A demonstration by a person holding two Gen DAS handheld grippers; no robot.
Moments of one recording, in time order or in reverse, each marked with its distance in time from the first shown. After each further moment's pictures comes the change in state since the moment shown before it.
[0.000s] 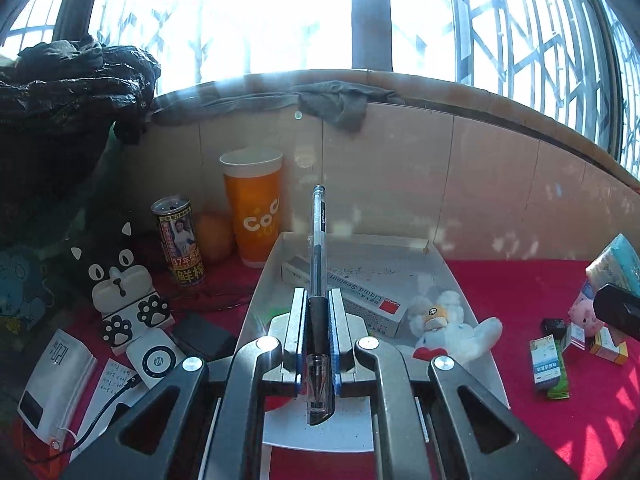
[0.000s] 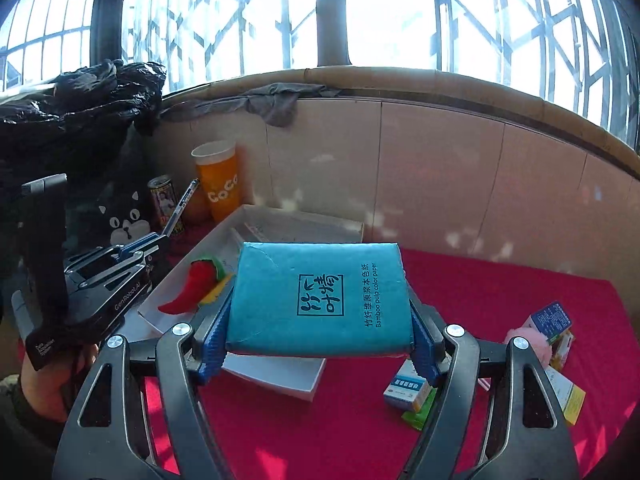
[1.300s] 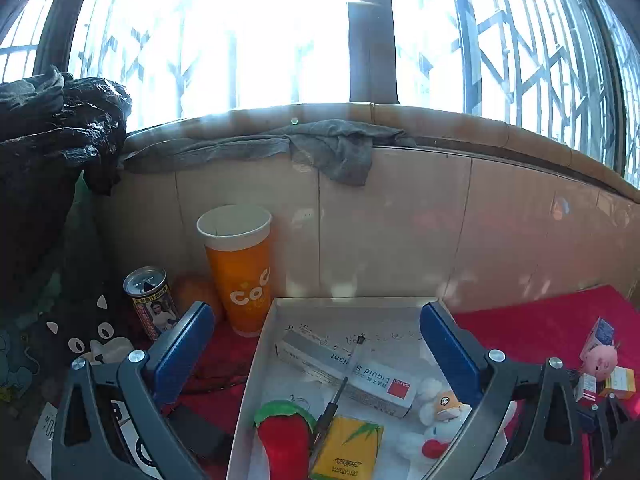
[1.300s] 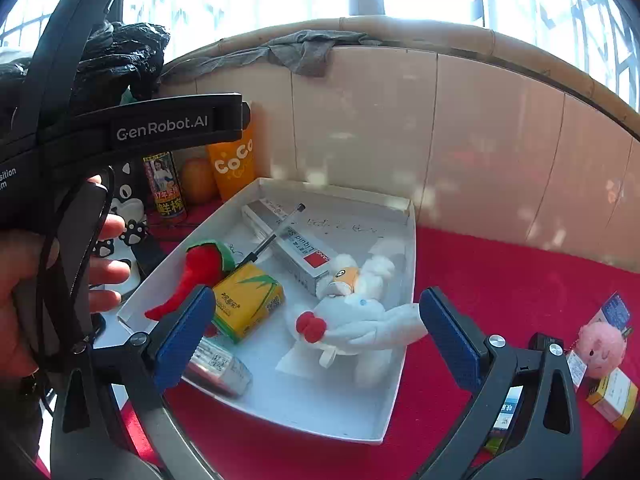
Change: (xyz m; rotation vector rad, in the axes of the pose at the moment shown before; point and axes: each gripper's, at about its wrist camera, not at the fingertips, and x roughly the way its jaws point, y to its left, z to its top) left arm 0.041 -0.003 0.048 0.015 -0.082 -0.033; right arm 0.088 0.035 -0.024 0.001 0.040 0.019
